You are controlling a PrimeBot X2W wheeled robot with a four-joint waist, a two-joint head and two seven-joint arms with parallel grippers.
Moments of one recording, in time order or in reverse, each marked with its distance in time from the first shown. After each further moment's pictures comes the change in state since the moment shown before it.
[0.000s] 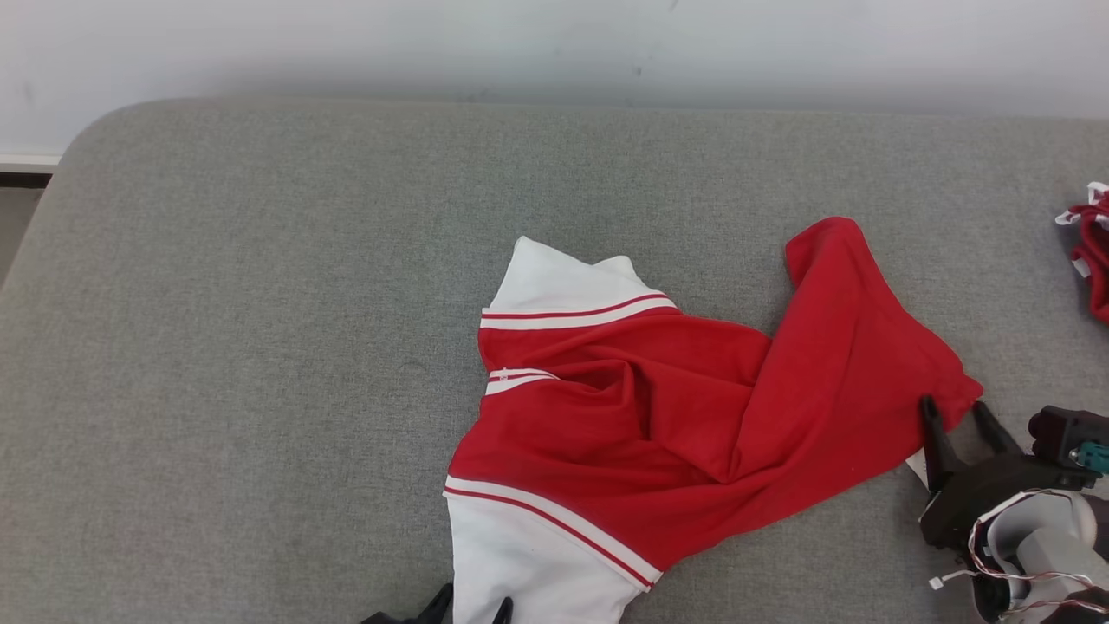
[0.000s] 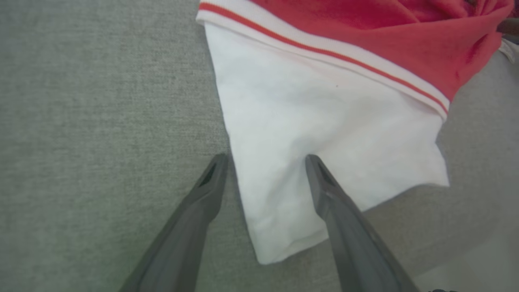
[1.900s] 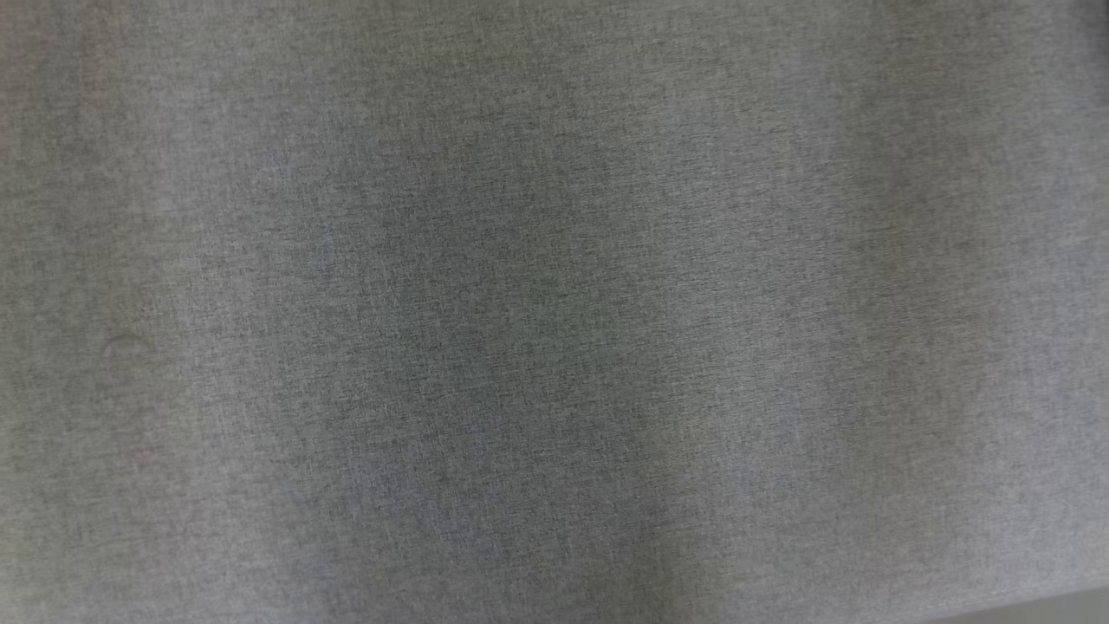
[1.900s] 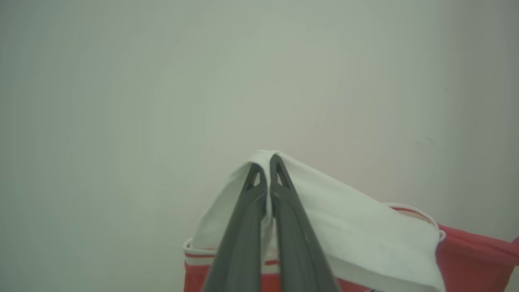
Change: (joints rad) left arm -2.118 0.119 0.163 0.467 -0.188 0.038 0.170; right arm -1.498 0.043 -0.042 0.106 0.154 0.000 0.213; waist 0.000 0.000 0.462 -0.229
